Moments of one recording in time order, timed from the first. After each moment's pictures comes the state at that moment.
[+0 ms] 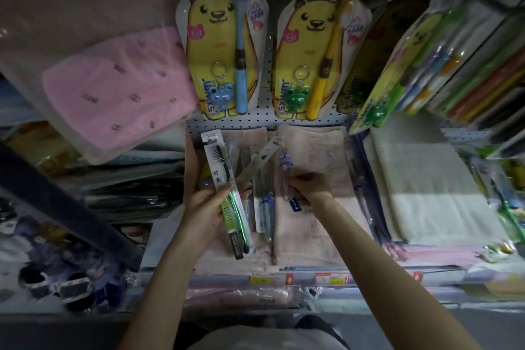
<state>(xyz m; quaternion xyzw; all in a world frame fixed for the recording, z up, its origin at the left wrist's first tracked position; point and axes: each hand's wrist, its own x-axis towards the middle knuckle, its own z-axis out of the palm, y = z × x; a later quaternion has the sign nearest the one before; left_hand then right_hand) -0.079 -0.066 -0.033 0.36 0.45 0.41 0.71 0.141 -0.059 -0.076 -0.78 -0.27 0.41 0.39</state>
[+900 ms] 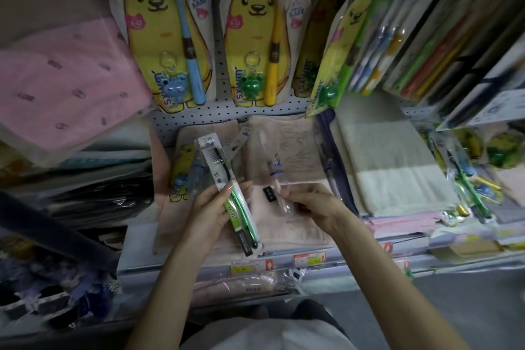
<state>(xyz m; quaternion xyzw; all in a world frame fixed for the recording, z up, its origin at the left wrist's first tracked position) -0.036 -0.092 -0.040 0.38 0.43 0.38 0.73 0.165 -0.146 -0.056 -0.62 -0.22 0.58 0.48</state>
